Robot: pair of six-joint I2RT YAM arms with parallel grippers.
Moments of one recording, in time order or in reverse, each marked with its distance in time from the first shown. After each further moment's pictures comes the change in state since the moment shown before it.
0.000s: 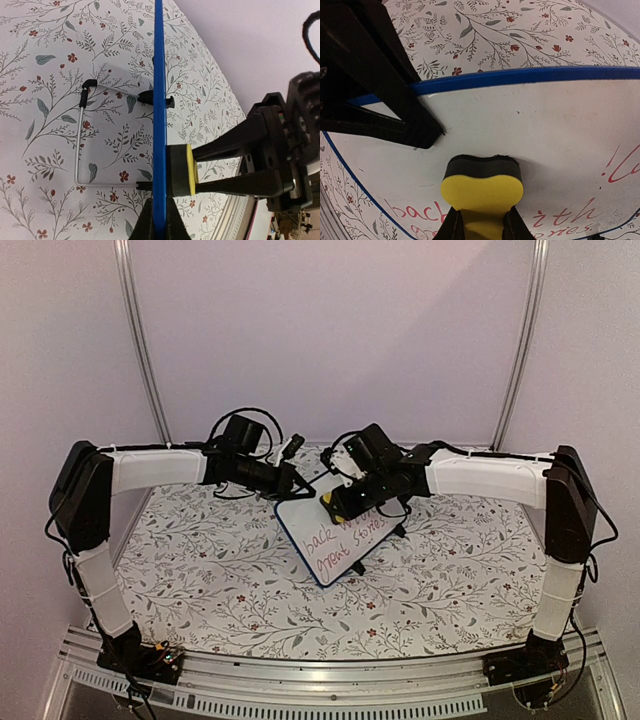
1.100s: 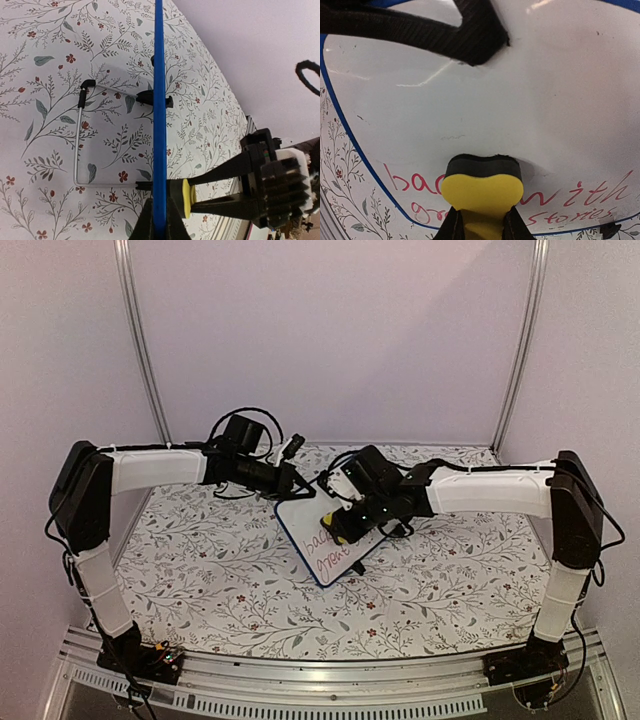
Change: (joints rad) left arm 0.000 0.000 0.000 0.001 0.003 0.005; right arm 0.064 -0.045 -0.136 0.045 0.030 -0.042
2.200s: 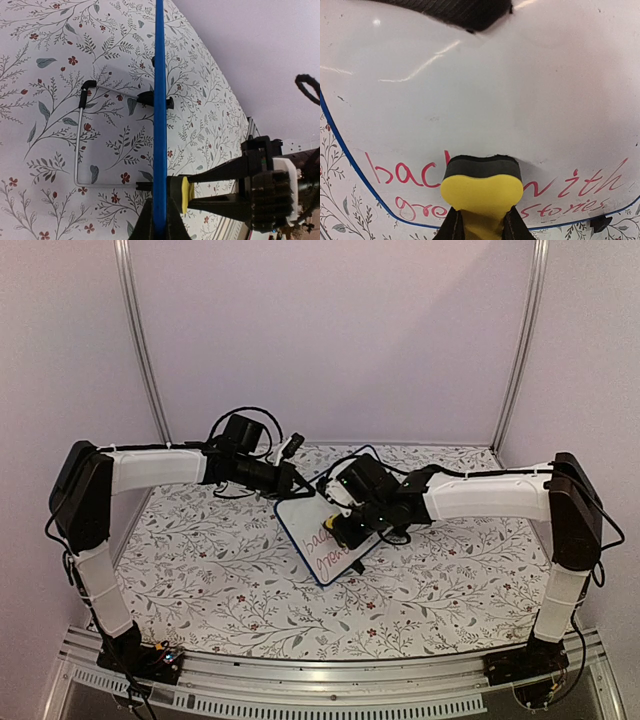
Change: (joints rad) left arm 0.002 0.000 0.001 0.005 -0.001 0.002; right arm 0.027 0.003 -0.022 0.002 0.122 -0.032
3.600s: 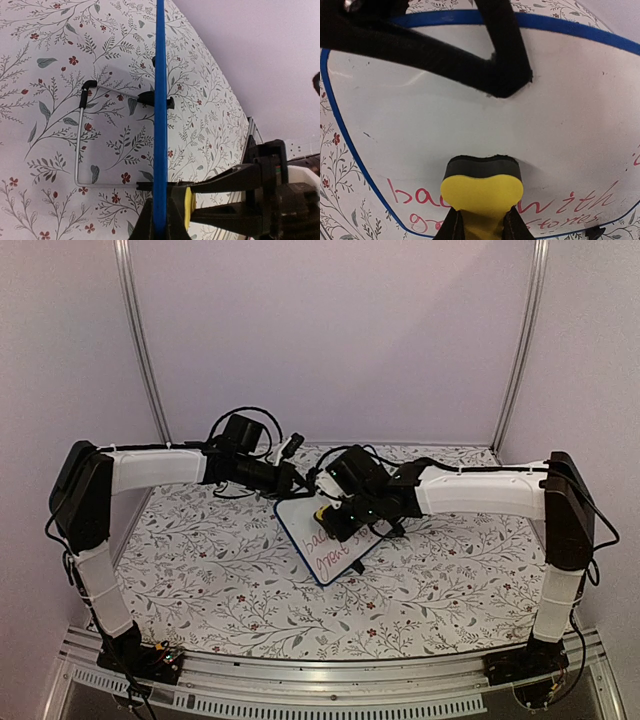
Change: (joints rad) left arm 0.000 0.000 0.001 -0.001 0.000 0.001; right arm 0.020 0.030 0.083 -0.018 0.021 -0.008
